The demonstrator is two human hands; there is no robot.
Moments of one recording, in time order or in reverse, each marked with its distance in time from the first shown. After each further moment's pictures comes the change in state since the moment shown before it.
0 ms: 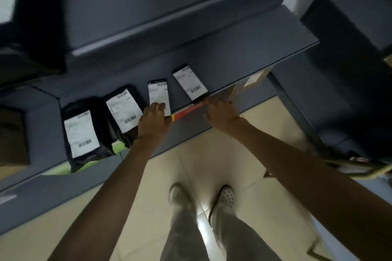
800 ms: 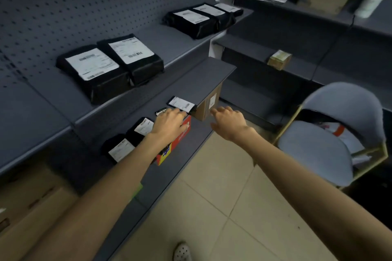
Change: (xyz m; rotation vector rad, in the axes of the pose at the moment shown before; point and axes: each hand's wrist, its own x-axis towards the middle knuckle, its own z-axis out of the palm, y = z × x) left_hand -0.222 -0.122 -0.195 0.253 0.190 0.844; right_hand -0.306 -0.276 -0.093 -0.006 0.279 0.471
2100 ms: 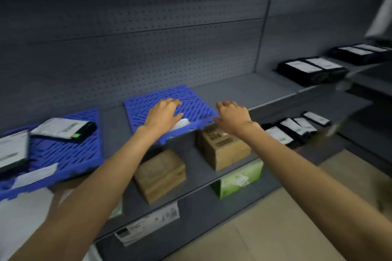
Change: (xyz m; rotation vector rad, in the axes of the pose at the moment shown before) left_hand -0.715 -0.373 -0.193 -0.041 0.277 -0.564; right_hand -0.322 -0.674 -0.114 0.075 0.275 -0.451
